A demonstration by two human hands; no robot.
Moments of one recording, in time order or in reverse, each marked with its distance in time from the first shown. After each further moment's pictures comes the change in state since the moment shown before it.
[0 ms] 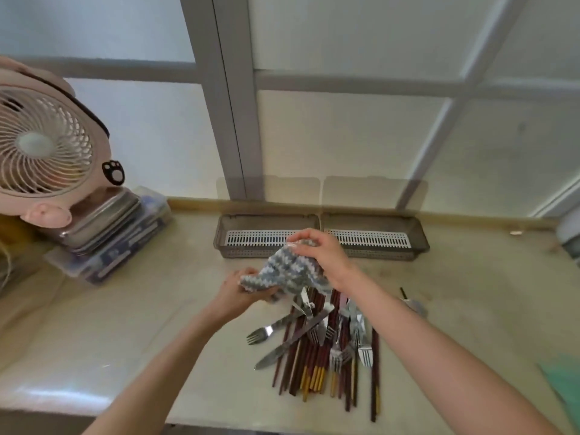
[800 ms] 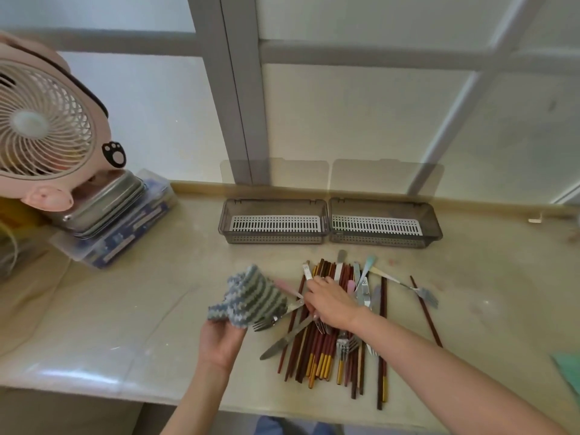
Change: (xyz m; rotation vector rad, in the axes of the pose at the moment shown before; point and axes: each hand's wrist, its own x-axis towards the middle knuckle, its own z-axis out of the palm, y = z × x) left_hand -0.032 -0.093 0.040 -2.033 0.143 -0.315; right_hand -0.007 0.119 0.001 -1.496 -0.382 -0.404
